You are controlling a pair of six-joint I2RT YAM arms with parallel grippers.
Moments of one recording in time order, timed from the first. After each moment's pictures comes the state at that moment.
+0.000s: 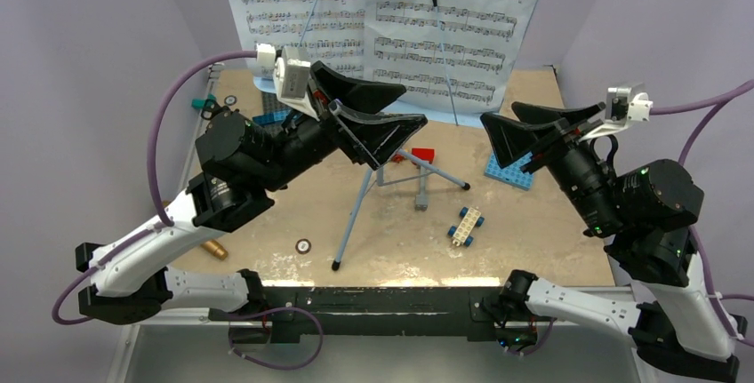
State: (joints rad) left arm -1.14 1.14 1.56 0.02 -0.03 -0.34; right arm 0.97 0.77 1.47 -0.45 0.44 0.26
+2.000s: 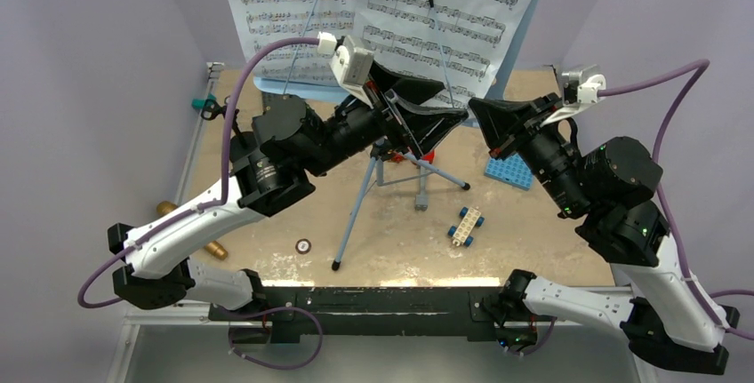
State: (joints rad) left arm -1.14 1.32 1.66 0.04 -0.01 -0.35; right arm 0.92 0.86 1.47 -0.41 0.38 0.19
